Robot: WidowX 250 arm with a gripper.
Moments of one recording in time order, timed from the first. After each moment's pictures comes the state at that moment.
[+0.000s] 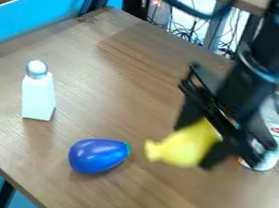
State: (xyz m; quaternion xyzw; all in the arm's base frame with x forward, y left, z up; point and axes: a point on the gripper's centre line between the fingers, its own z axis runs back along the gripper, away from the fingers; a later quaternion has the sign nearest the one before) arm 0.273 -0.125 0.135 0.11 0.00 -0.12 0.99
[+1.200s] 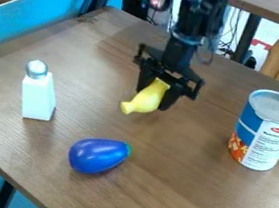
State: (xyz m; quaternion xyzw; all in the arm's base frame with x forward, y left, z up) arm 0.372 -0.029 0.074 0.09 0.02 0.04 1.00
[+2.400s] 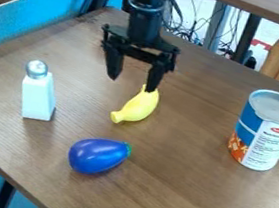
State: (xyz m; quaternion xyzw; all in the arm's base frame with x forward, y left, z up) arm 0.343 0.001 0.114 0.00 -0.05 0.12 0.99
